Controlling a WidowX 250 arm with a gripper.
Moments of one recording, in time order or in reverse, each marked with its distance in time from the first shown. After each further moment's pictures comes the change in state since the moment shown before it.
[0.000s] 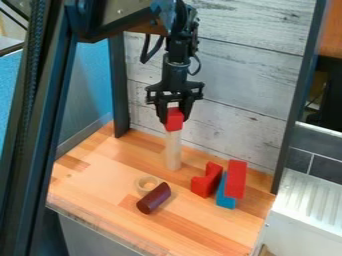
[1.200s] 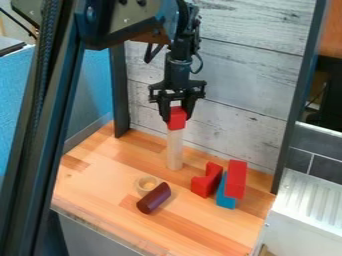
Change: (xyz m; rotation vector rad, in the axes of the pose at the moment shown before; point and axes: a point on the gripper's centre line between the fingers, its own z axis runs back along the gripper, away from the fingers) arm 0.004 -0.005 0.001 -0.002 0.027 0.010
